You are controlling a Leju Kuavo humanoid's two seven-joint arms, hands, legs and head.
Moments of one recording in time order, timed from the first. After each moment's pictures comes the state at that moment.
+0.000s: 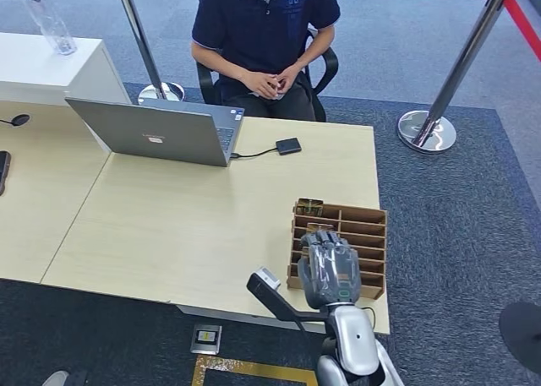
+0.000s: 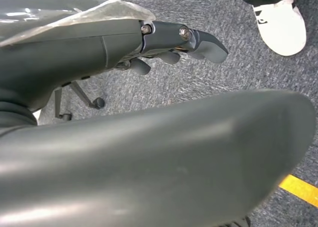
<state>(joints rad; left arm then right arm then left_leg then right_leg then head) -0.07 -0.16 1.27 -0.22 -1.08 0.01 -0.15 -0.06 0.15 0.60 -1.14 1.50 -0.22 0.13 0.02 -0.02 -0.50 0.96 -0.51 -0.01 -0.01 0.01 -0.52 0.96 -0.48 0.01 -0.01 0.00</state>
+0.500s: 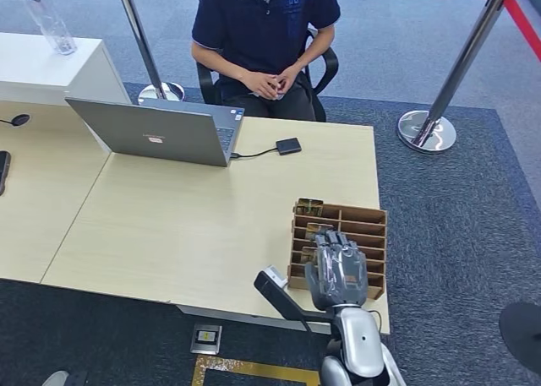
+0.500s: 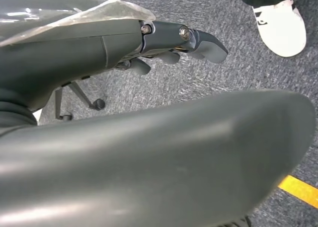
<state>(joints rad) -0.07 -0.16 1.27 -0.22 -1.09 0.02 -0.15 -0.03 0.16 0.55 -1.16 1.51 -0.21 0.13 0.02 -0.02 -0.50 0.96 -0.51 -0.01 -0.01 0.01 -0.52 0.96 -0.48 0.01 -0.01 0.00</state>
